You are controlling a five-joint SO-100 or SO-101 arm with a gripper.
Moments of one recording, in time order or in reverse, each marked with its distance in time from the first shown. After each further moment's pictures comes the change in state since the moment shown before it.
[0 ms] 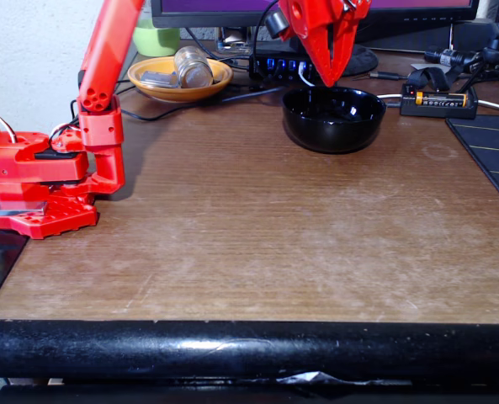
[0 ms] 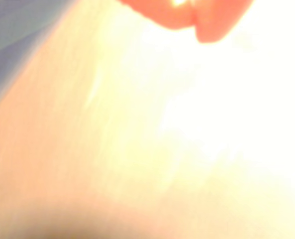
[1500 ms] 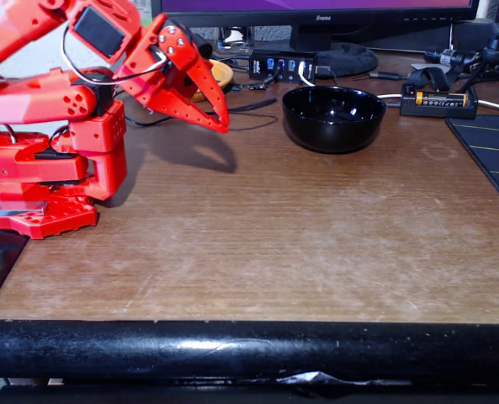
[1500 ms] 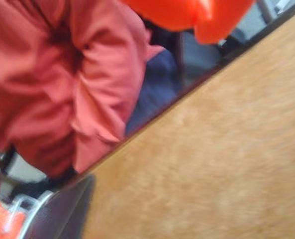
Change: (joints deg) arm 19.5 117.2 114.8 -28.4 0.5
